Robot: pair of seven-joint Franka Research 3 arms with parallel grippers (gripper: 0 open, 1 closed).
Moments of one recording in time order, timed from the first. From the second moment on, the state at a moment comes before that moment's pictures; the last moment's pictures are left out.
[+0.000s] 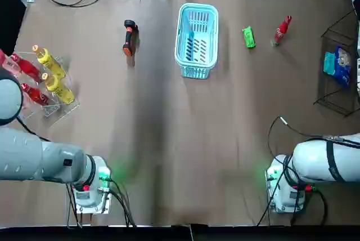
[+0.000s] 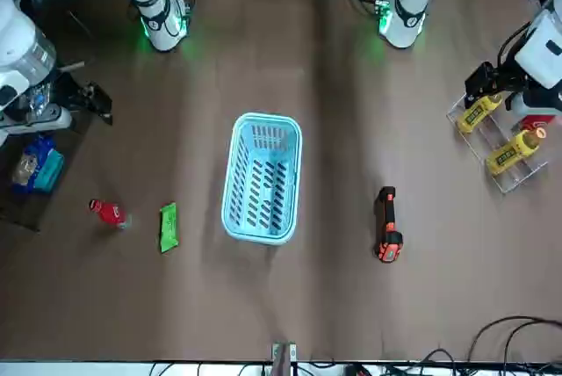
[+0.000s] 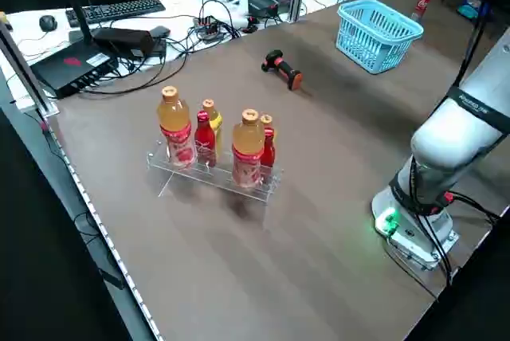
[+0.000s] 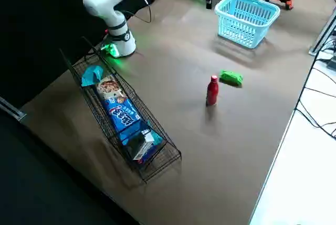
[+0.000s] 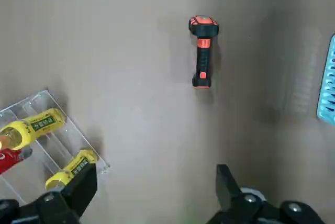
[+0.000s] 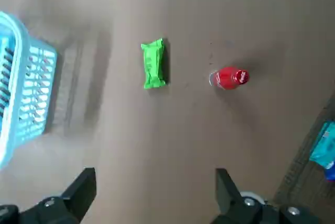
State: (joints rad) left arm -0.10 -0.05 0.00 -1.61 0.00 1.57 -0.06; right arm -0.02 -0.10 0.12 -1.81 0.01 1.77 -0.01
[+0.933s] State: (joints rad) left arm -0.13 0.06 -0.01 -1.91 0.00 1.88 -0.06; right arm -0.03 0.17 0.11 -1.83 0.05 1.95 -0.13
